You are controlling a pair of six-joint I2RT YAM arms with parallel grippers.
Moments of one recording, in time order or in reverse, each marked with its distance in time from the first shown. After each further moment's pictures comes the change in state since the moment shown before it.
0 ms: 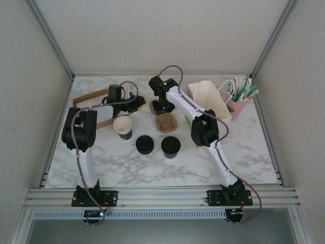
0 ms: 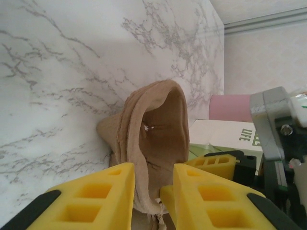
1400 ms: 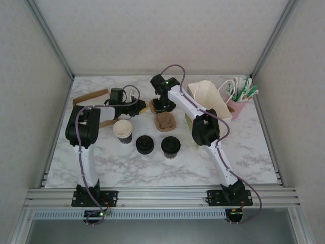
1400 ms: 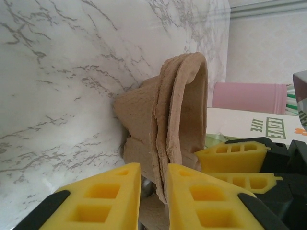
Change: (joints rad) left arm 0.000 0.082 0.007 0.036 0.077 -0.026; right arm -0.019 0.000 0.000 0.024 -0.052 0.023
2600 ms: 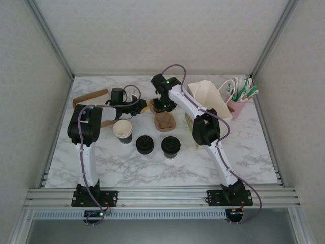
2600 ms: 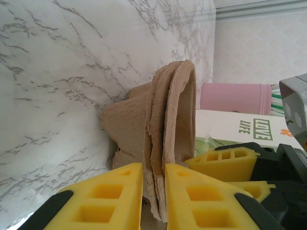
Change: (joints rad) left arm -0.001 0.047 0.015 0.097 0.044 -0.058; right arm -0.008 0.000 0.002 0.001 -0.033 0.003
